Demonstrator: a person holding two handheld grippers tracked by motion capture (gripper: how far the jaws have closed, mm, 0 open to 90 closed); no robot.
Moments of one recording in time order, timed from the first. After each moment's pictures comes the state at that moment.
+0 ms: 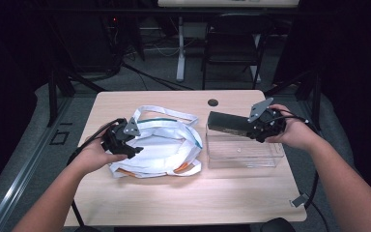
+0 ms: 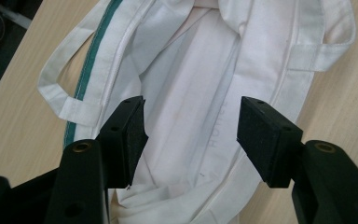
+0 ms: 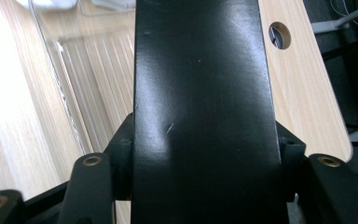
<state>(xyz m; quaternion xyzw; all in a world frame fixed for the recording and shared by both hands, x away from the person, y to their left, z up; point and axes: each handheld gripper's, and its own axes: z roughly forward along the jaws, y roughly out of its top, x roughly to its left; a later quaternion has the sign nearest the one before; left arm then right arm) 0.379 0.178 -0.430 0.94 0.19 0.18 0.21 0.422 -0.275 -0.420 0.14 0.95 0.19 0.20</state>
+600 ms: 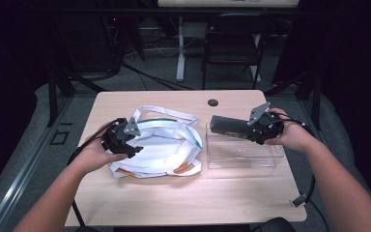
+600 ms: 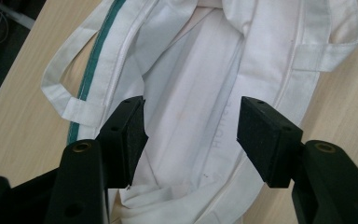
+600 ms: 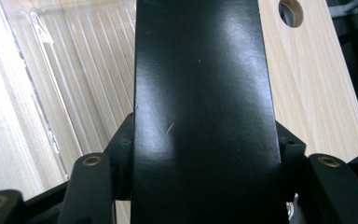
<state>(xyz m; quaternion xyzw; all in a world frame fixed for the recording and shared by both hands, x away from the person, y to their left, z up) 0.380 0.177 -0.431 0.94 0.19 0.19 0.21 0.434 -0.280 -0.448 0.15 0.95 0.17 0.20</state>
